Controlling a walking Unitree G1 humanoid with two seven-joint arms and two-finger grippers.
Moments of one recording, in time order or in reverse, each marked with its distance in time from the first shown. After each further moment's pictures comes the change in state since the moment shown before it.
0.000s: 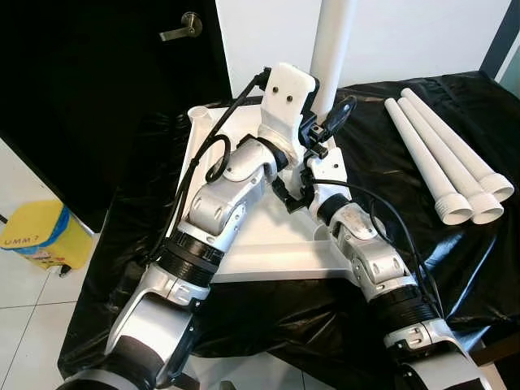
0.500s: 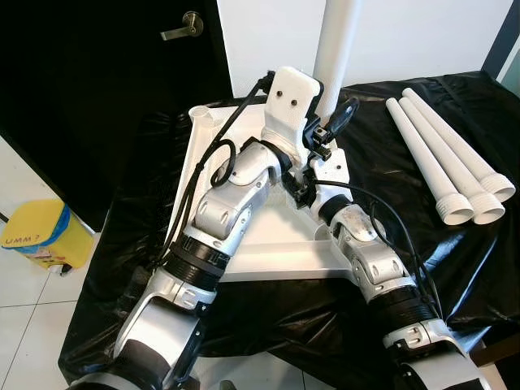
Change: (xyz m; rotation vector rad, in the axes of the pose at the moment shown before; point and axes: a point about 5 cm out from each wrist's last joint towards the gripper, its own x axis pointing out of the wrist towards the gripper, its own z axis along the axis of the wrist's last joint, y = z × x) left arm 0.002 -0.004 0.000 0.015 -0.012 0.006; right arm -0.001 -0.003 -0.003 -0.005 -0.019 -0.021
